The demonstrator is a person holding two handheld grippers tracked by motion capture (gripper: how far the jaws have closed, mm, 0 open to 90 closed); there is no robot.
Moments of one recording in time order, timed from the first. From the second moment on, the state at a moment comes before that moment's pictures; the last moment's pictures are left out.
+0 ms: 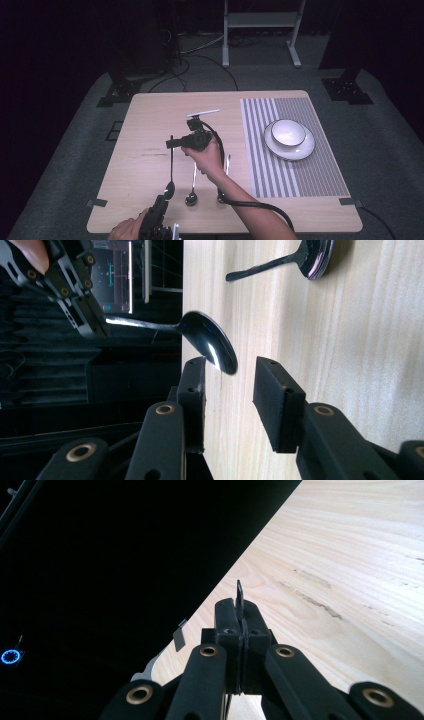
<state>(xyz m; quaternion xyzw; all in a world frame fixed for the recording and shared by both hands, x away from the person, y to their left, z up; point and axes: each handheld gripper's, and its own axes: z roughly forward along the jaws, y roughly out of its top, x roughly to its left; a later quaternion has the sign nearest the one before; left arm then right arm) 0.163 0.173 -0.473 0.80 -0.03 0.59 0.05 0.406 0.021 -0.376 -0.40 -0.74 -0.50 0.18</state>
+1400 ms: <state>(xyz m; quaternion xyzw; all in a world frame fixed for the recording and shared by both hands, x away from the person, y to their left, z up) 0.171 0.178 -0.468 0.80 0.02 0.59 0.08 0.429 -0.095 -0.341 -0.47 -0.69 -0.54 0.11</state>
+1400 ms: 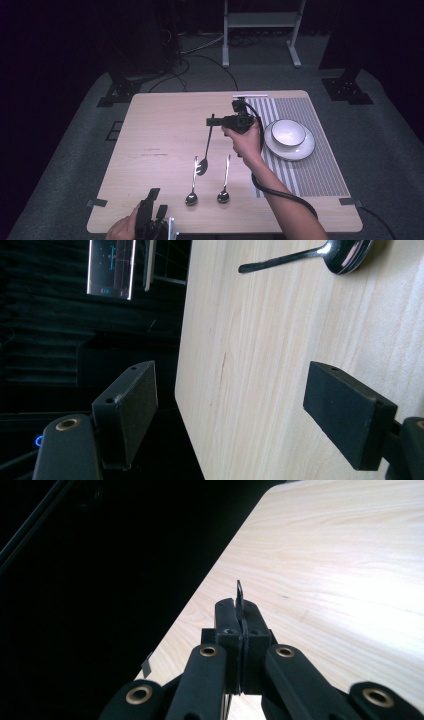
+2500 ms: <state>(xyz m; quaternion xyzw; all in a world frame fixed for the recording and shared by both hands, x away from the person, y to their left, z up) 0.174 0.176 -0.463 0.81 0.02 0.59 0.07 0.437 -0.273 -0.326 -0.59 -0.59 -0.55 0.00</state>
